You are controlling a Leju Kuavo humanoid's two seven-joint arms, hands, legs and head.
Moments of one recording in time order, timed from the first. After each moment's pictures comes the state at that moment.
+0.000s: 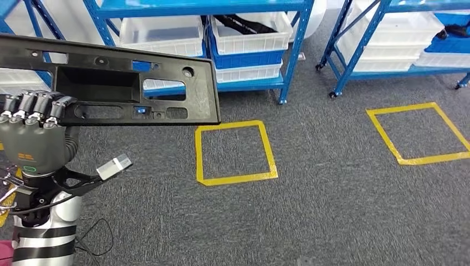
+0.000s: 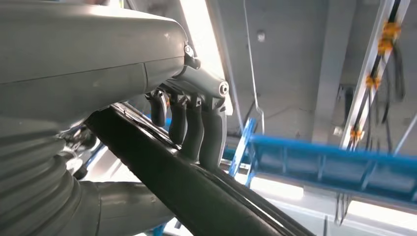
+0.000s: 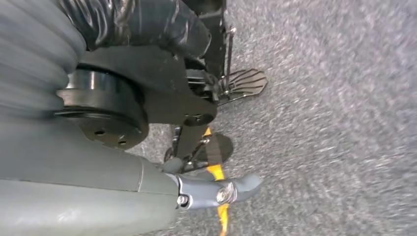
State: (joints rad) left arm -0.29 0.01 -0.02 -1.70 -1.30 0.70 -0.37; right arm -0.10 0.21 -1.04 -0.21 0.72 -0.03 -0.19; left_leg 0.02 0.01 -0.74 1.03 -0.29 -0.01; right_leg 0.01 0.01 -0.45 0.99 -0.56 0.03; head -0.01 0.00
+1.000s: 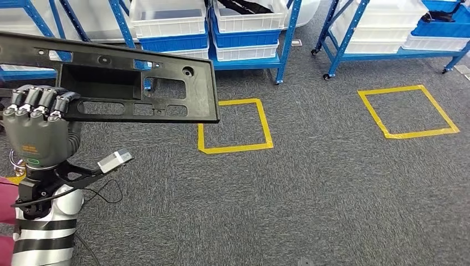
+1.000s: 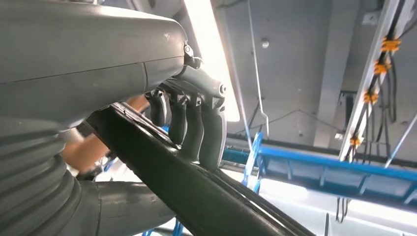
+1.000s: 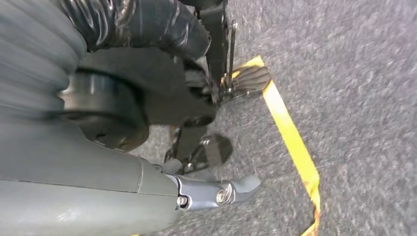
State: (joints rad) left arm -0.32 0.03 -0.03 -1.65 -1.28 0.70 -0.37; right arm -0.09 0.21 -1.05 -0.21 0.72 -0.04 -0.18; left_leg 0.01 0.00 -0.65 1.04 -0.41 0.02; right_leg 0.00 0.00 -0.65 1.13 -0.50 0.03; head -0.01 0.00
